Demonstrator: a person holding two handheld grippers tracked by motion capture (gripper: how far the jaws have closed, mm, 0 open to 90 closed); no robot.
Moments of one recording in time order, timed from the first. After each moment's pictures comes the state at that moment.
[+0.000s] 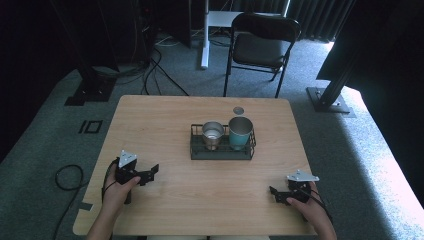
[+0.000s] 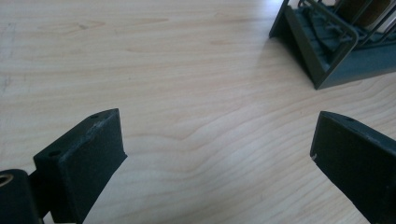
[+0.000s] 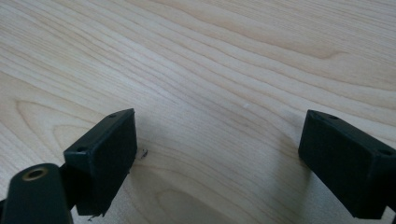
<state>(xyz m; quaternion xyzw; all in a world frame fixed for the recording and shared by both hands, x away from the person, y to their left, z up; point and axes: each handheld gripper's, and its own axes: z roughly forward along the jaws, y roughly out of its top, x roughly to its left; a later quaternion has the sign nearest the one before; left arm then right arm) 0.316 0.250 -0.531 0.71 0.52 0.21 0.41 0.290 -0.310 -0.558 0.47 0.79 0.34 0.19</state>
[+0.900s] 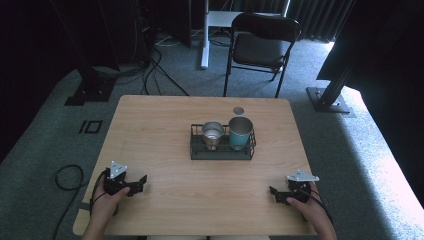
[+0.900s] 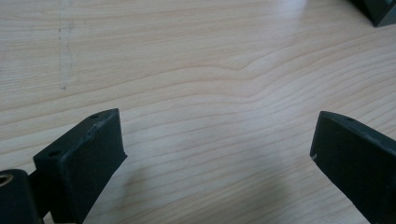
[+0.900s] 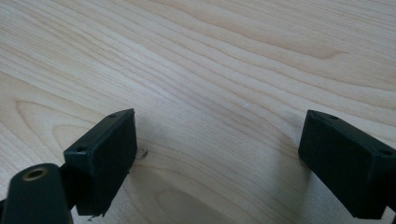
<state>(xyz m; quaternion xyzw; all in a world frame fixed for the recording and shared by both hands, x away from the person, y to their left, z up) 0.293 0.281 -0.551 0.73 0.53 0.24 0.36 0.290 -0.310 -0.558 0.47 0.79 0.34 0.19</state>
